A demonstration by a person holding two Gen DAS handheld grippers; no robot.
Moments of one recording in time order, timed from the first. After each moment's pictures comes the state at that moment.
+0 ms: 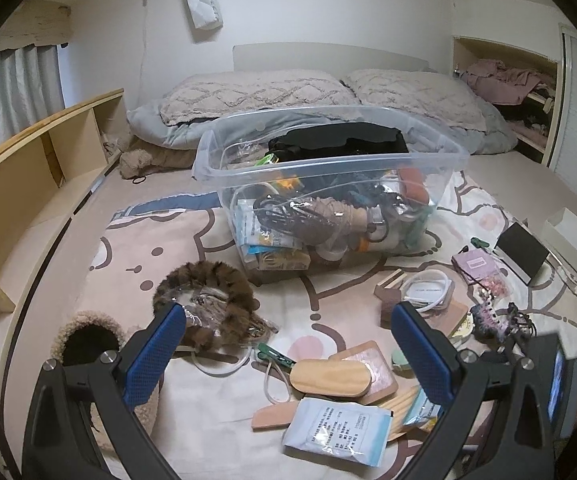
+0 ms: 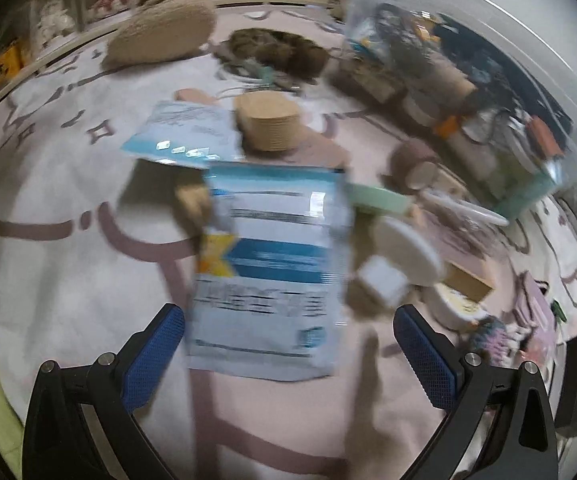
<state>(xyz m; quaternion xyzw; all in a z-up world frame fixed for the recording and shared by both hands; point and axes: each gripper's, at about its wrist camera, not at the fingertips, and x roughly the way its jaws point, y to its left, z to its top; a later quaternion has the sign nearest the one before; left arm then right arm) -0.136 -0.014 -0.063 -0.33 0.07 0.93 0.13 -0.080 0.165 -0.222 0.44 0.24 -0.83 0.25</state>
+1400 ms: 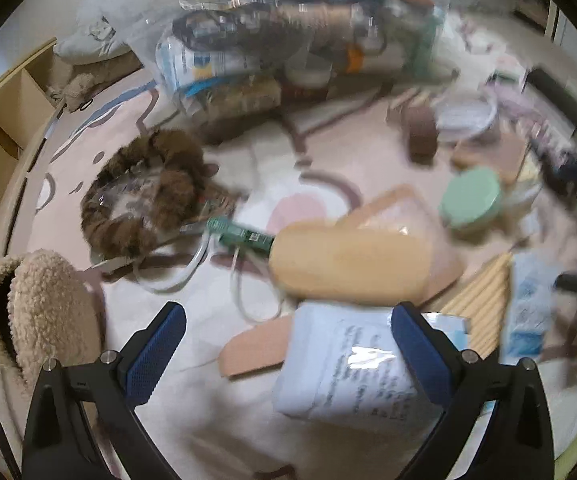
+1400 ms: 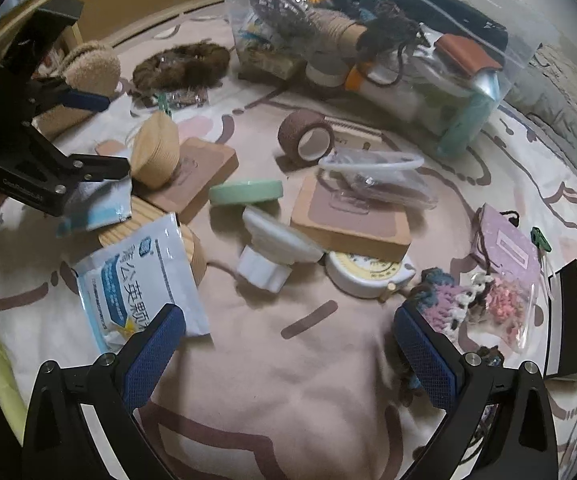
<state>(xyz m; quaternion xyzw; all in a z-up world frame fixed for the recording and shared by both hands) -0.164 0.017 -0.201 -0.50 0.22 0.82 0.13 -0.117 0.213 -0.205 0.51 0.13 -0.83 0.19</state>
